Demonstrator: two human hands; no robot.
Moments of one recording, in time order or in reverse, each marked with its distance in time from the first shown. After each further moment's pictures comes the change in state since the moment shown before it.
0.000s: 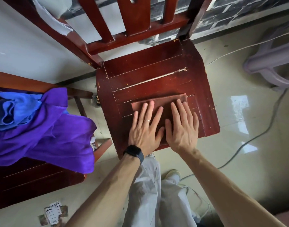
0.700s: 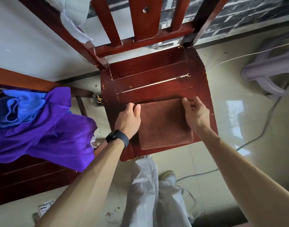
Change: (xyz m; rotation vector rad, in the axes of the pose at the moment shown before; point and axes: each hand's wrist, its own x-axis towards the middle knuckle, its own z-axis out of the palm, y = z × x) left_hand 0.042 -0.056 -0.036 -0.492 -0.089 -0.541; right_hand 0.082 0.020 -0.043 0.463 -0.217 0.494
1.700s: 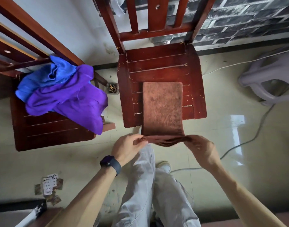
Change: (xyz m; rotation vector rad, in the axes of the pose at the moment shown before) left_hand -0.232 -0.033 -0.008 -0.093 -0.158 -0.002; right_hand -0.197 0.105 -0.077 -0.052 -0.250 -0.187
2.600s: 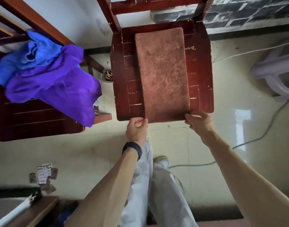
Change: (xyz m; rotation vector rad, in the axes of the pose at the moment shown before) left_hand 0.080 0.010 0.101 -0.710 0.390 -0.520; right_hand 0.124 0.034 0.030 0.327 0.009 0.405
